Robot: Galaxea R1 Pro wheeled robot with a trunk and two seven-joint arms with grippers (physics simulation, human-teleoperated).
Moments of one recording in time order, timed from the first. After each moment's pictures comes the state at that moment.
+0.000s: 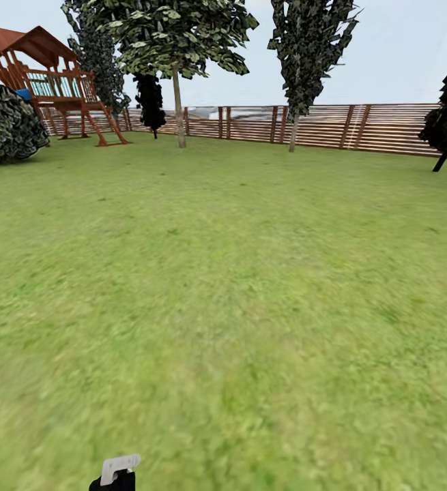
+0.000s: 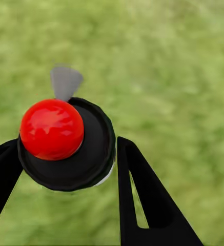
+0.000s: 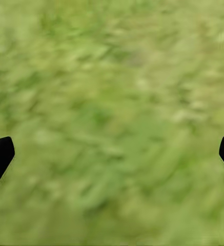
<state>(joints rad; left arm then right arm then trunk) -0.32 0.00 0.33 -0.29 -0.14 -0.29 -0.09 -0.26 0.02 -0.51 -0.03 0.53 -0.66 0.05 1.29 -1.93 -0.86</state>
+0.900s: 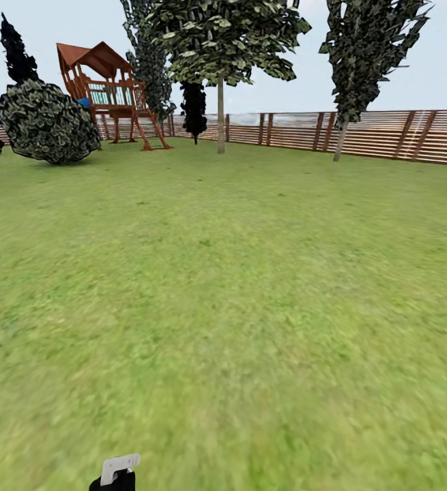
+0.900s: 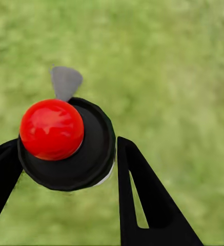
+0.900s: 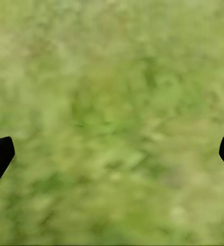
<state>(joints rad) -0.32 0.00 0.33 -0.29 -0.14 -0.29 -0.09 -0.26 0.02 -0.50 -0.03 0.54 -0.66 0.05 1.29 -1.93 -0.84</state>
